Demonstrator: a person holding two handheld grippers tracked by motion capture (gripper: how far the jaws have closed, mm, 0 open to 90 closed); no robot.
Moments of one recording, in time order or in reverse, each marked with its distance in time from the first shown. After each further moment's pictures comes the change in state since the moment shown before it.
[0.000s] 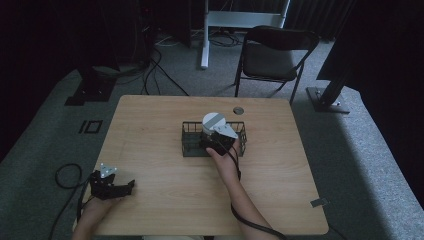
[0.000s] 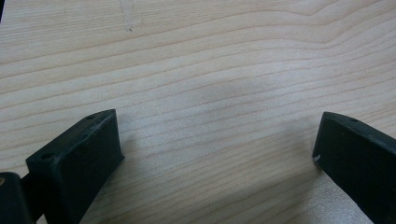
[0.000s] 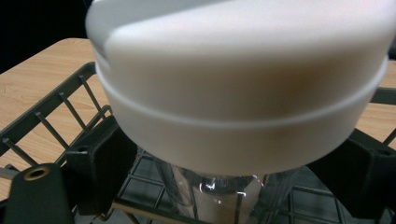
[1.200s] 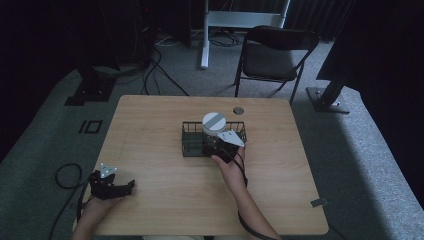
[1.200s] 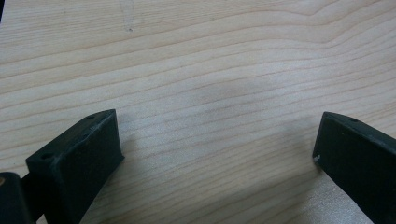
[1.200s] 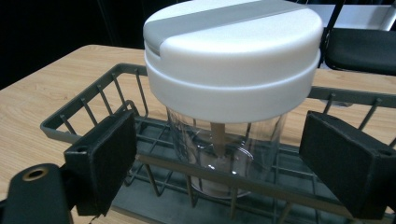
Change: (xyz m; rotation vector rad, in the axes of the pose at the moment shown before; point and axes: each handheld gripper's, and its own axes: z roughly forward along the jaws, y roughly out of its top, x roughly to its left) left arm 0.000 0.000 0.000 -0.001 0.000 -0.001; right arm -0.004 -0.004 -0.035 -0.045 0.038 -0.034
